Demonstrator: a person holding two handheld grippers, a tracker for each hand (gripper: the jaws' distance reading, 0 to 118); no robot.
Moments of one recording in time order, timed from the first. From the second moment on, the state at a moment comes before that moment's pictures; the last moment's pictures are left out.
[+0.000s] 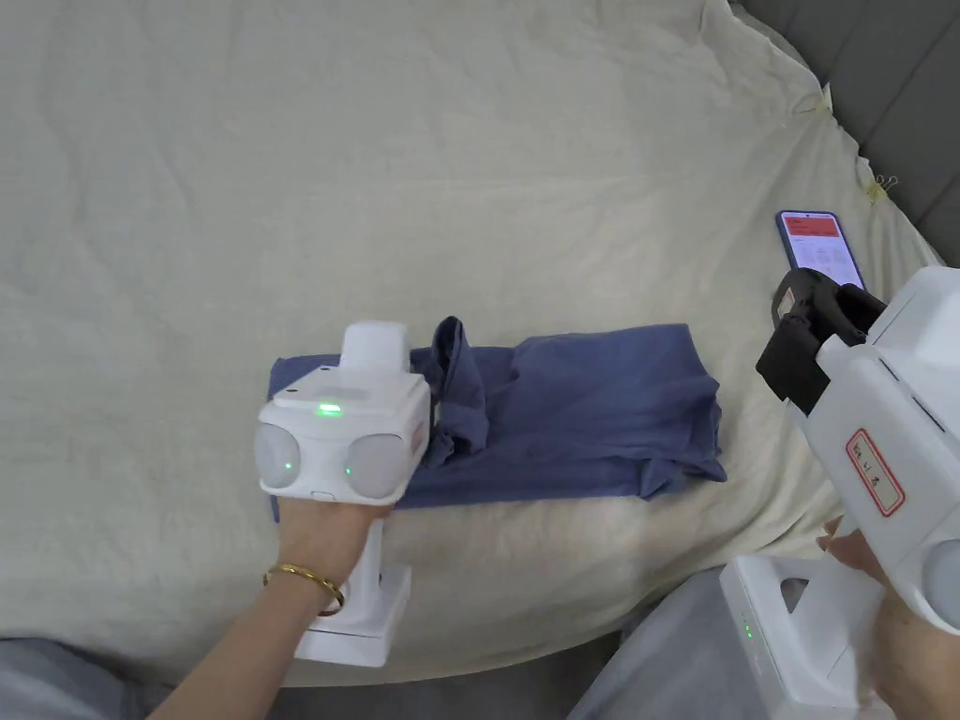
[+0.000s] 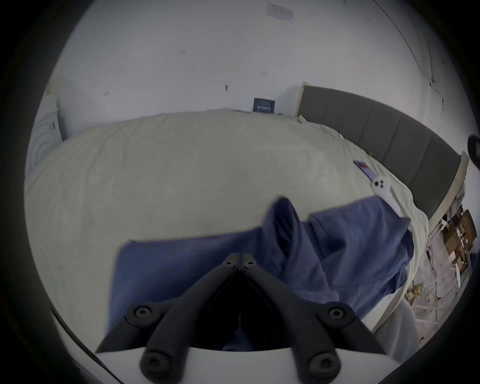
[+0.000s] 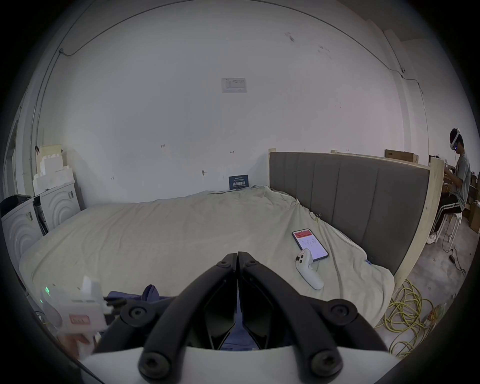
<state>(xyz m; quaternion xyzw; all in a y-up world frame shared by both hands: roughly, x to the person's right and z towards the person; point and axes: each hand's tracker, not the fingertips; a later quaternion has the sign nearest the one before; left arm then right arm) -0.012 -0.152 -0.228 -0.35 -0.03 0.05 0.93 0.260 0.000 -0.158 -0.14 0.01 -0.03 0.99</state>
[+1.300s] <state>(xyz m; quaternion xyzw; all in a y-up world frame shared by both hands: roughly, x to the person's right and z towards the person) -0.102 -0.025 -0.242 -0.26 -0.13 0.20 0.94 0.254 0.005 -0.151 -0.14 0.02 -0.03 0.99</state>
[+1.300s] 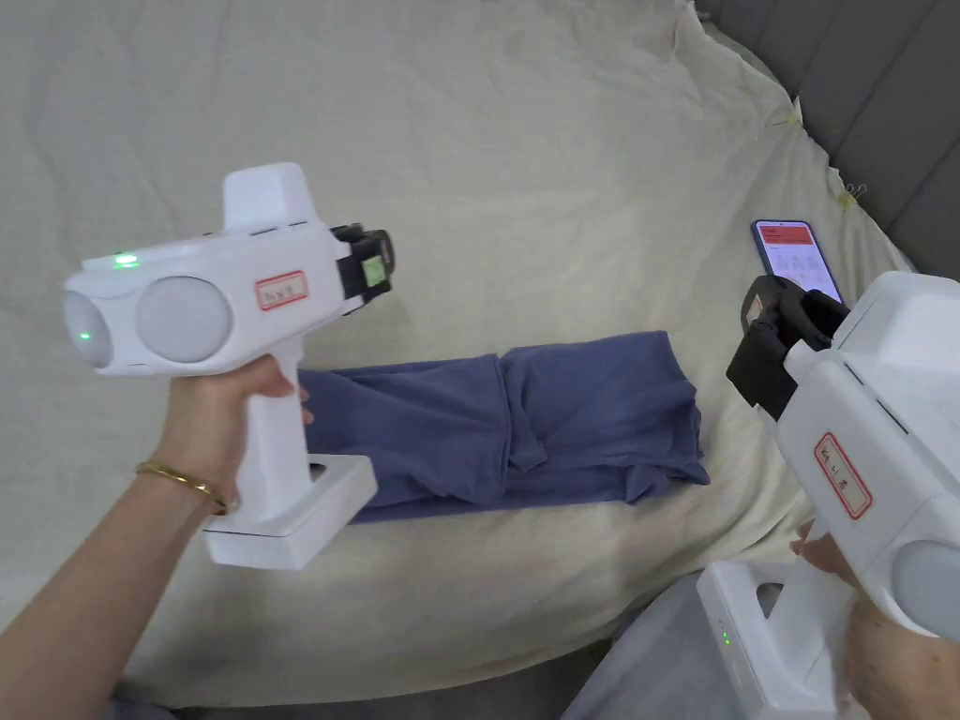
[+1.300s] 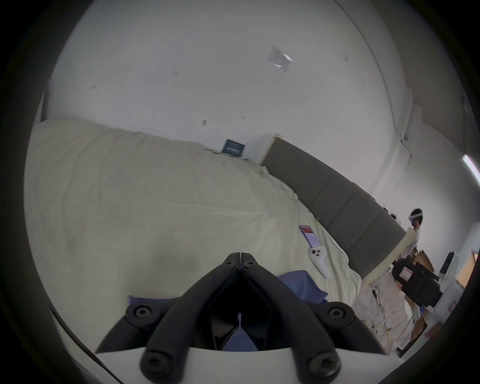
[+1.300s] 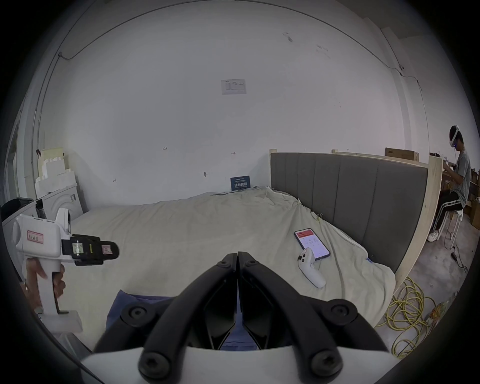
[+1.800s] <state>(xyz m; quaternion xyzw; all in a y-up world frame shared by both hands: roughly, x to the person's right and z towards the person) -0.241 -0.104 -0.242 -0.44 -0.16 0.39 0.79 0.241 0.007 -0.154 -0.14 0.03 -0.02 0.99</state>
